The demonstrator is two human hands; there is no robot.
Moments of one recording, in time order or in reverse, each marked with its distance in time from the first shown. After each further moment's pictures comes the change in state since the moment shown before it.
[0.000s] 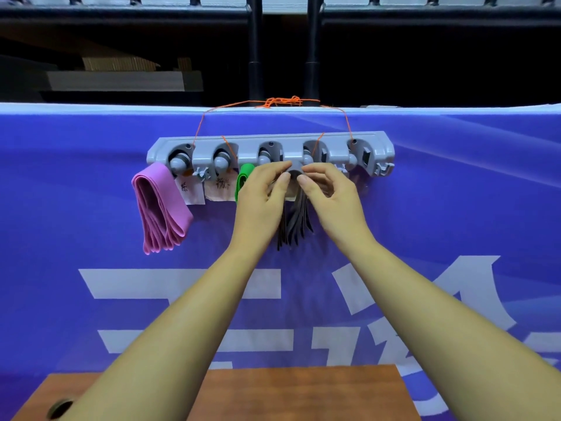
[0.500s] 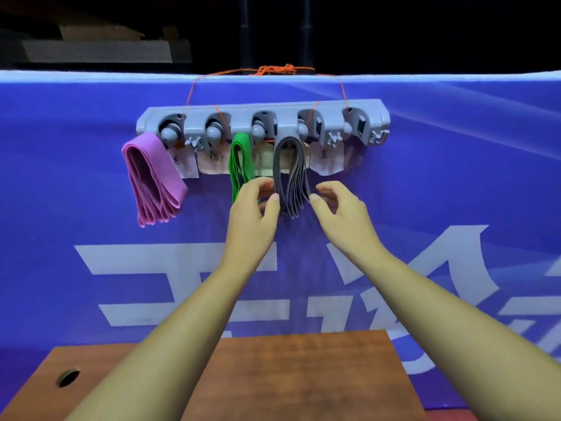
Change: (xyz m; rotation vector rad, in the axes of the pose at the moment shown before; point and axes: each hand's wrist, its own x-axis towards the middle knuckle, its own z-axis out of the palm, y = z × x) left_hand -0.071 -0.012 -0.008 0.021 -0.033 -0.165; right_hand -0.057 0.036 -0.022 -0.361 -0.050 0.161
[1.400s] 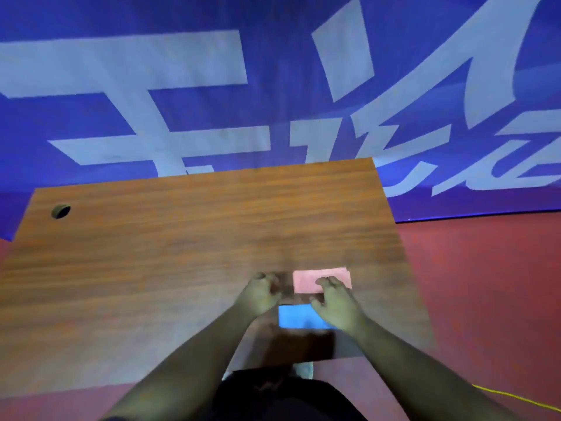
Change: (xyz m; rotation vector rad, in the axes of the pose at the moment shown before) left_hand -0.444 -0.186 0.030 0.393 -1.139 -0.845; right_hand -0.431 0.253 0.057 -0.506 -0.899 0.627
